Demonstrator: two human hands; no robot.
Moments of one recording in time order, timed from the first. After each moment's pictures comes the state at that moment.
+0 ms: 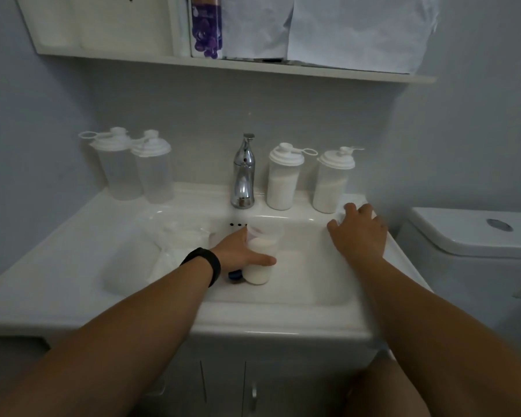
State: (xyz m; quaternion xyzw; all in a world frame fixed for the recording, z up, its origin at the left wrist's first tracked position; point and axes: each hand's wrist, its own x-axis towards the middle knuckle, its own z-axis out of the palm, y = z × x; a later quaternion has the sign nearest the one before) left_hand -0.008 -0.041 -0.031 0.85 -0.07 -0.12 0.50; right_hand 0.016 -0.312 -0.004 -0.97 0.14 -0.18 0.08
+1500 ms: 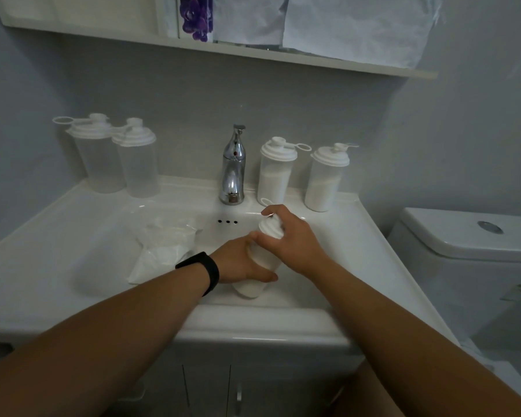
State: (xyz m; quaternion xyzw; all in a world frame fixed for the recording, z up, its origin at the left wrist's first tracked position) left_hand -0.014 -0.066 -0.038 0.89 -0.14 -0.11 0.43; right_hand -0.017 -0.234 -0.006 -0.88 -0.19 -0.11 0.42
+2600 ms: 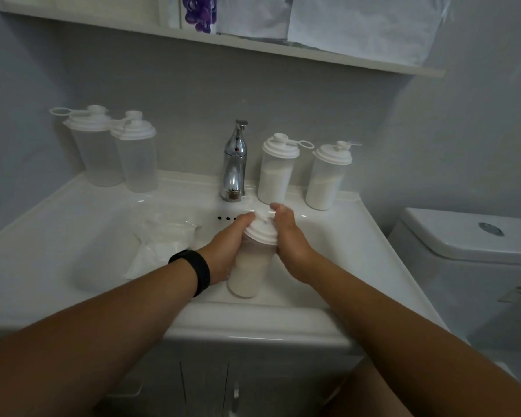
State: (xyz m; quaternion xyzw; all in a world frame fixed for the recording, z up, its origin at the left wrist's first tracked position) left_hand -0.014 -0.071 -0.029 0.61 0.03 -0.15 0.77; right_hand -0.014 -0.211 -0.009 -0.74 -0.04 0.03 0.67
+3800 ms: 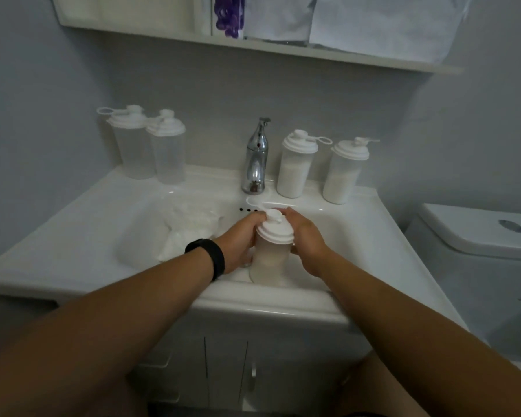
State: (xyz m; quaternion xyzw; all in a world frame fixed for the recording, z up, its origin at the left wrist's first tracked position) left_hand -0.057 -0.059 -0.003 0.67 0.06 -0.16 0.72; right_hand -0.031 -0.206 -0.010 -0.75 -0.02 0.06 0.65
